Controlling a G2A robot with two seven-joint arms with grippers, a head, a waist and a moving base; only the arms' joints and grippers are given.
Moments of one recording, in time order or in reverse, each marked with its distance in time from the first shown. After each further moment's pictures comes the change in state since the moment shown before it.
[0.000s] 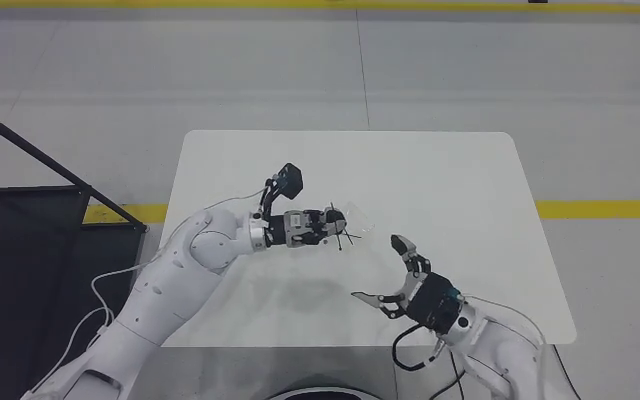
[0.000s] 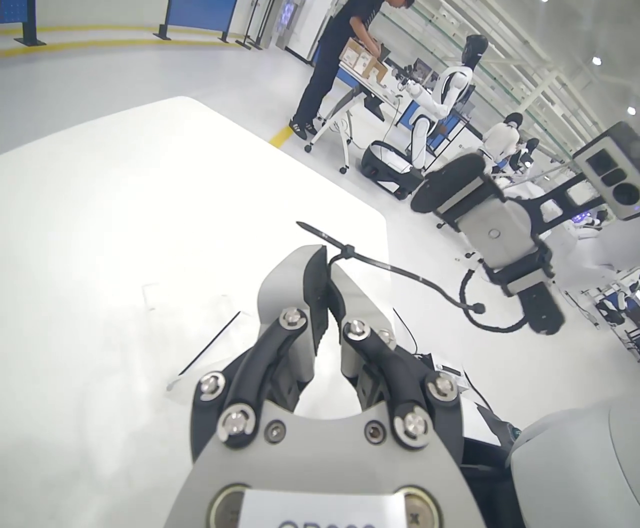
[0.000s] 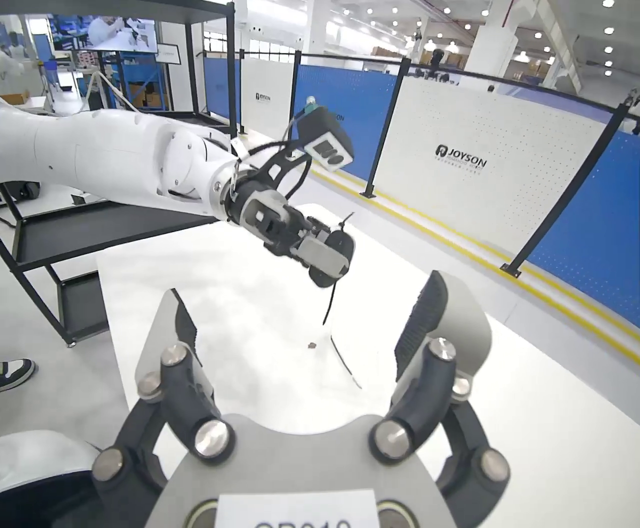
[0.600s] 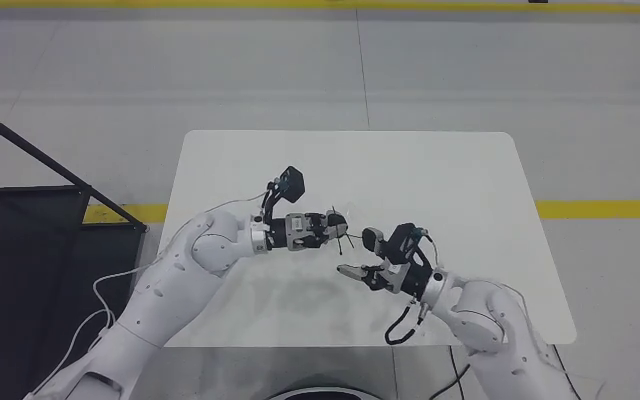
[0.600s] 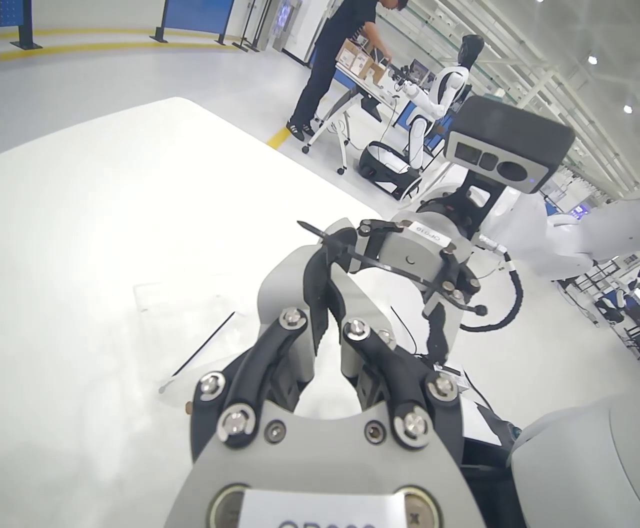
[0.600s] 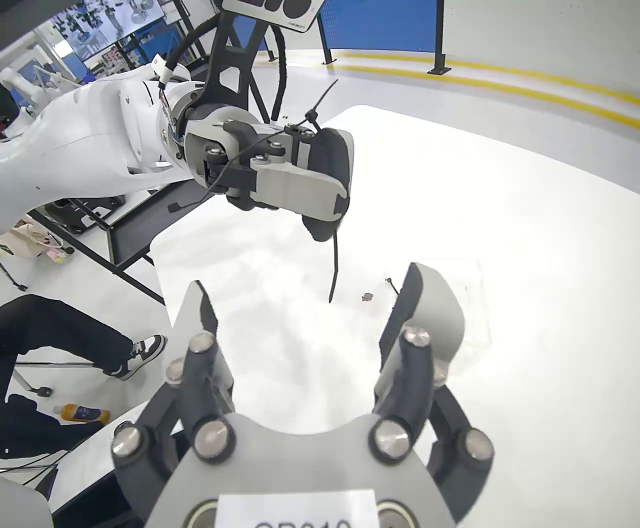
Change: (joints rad) left arm 0.005 -0.005 0.007 0.000 0.006 -0.014 -0.010; right arm 0.270 -0.022 -0.125 0.182 0.495 0.022 0.490
